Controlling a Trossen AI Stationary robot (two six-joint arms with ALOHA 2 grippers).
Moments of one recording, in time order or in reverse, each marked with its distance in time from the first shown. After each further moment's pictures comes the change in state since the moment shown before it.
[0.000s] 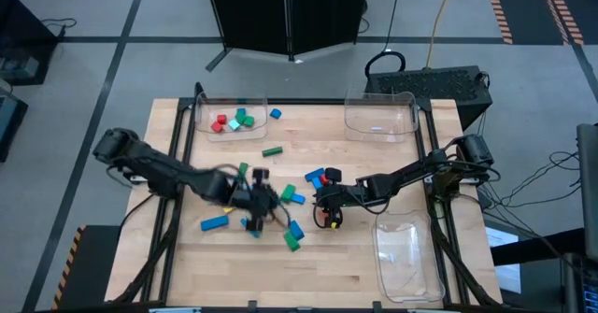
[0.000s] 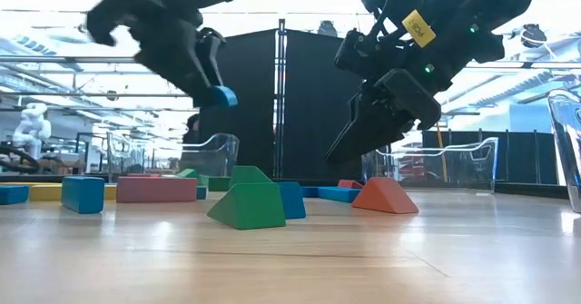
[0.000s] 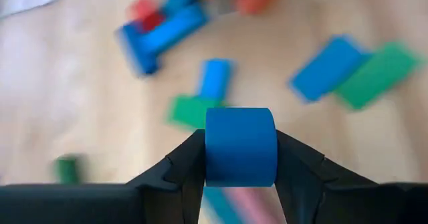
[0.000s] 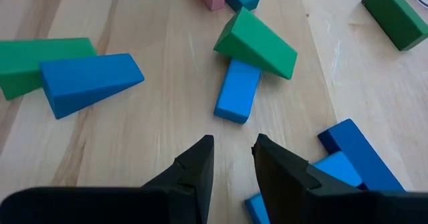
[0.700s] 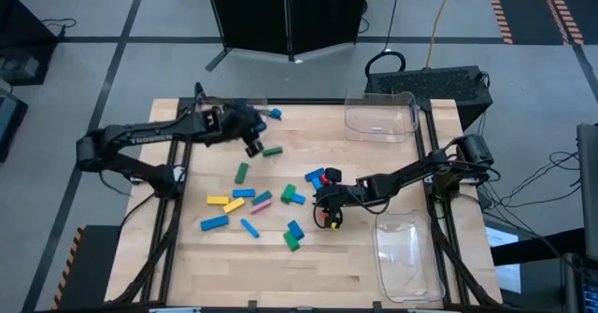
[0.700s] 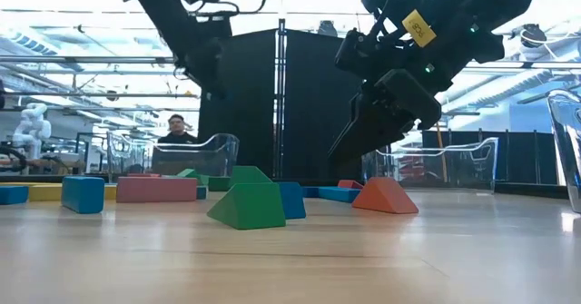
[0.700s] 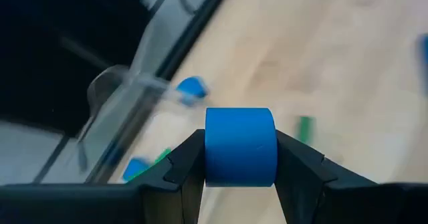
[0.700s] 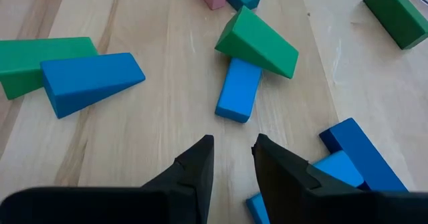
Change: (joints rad) left arm 0.644 -0.200 0.001 -0.066 -0.032 0.051; right arm 0.000 0.000 0.000 -0.002 -0.004 0.003
